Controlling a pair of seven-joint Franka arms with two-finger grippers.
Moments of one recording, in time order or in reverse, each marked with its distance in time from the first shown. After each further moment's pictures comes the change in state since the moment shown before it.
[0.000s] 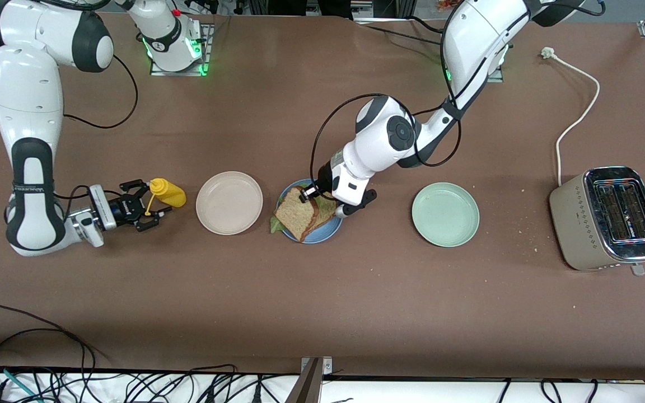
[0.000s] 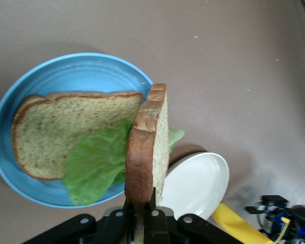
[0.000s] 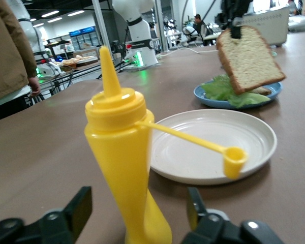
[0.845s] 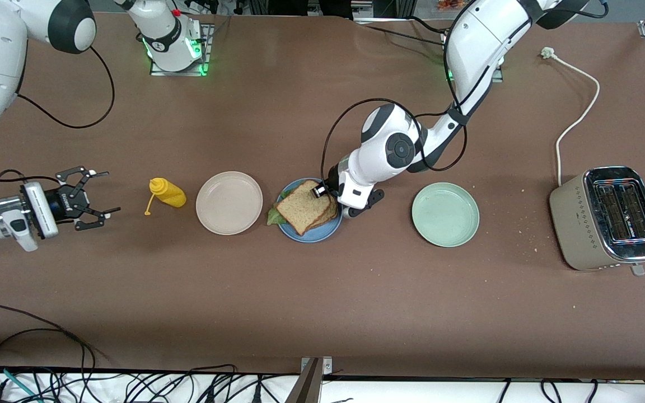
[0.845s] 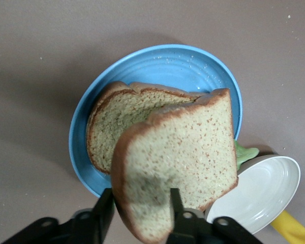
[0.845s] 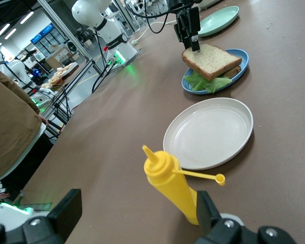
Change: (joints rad) left arm 0.013 0.010 0.029 -0.025 0.000 -0.179 -0.001; right arm -0.005 -0.158 -0.129 0.140 -0.061 -0.159 0.521
